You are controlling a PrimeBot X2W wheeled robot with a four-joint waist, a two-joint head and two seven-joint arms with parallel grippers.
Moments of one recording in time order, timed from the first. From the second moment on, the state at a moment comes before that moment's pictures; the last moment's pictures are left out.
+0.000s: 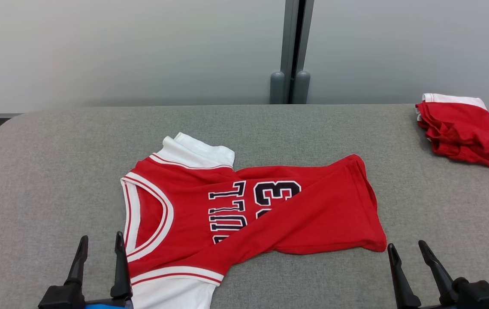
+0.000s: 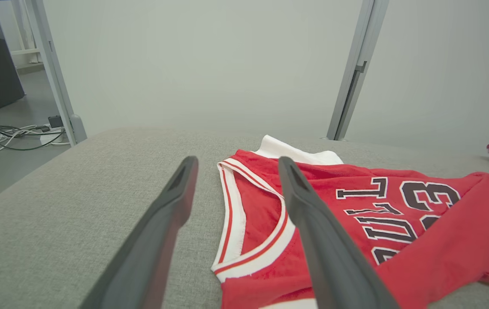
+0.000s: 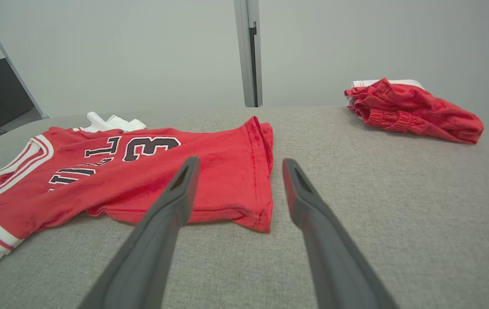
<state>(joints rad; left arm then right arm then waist) 0.09 0.05 0.02 0.18 -0.14 -0.07 -0.26 0.11 -0.10 0.03 0.16 0.19 0.13 -0.26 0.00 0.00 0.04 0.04</state>
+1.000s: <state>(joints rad) -0.06 0.10 0.00 0.47 -0.05 -0.11 -0.26 0.07 -0.10 0.04 0.24 0.19 0.13 -0.26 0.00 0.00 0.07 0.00</state>
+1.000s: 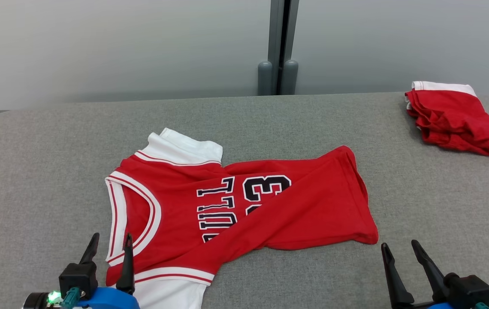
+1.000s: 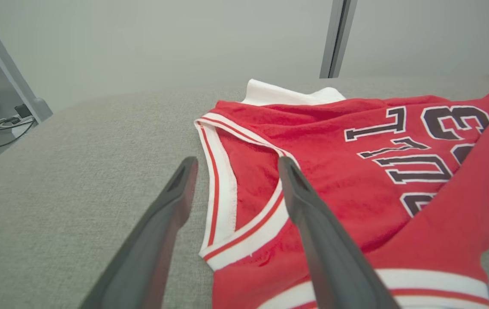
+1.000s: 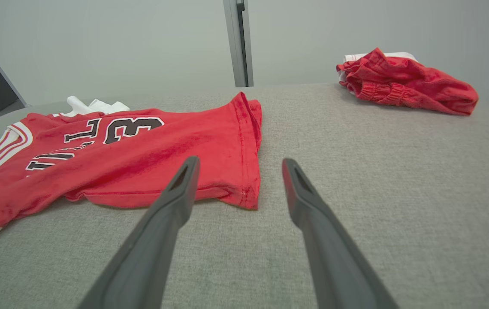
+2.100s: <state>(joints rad) -0.25 0.16 0.00 0.93 -0.15 -0.10 -0.26 0.06 -0.10 0.03 0.28 0.20 0.13 -0.26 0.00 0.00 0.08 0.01</state>
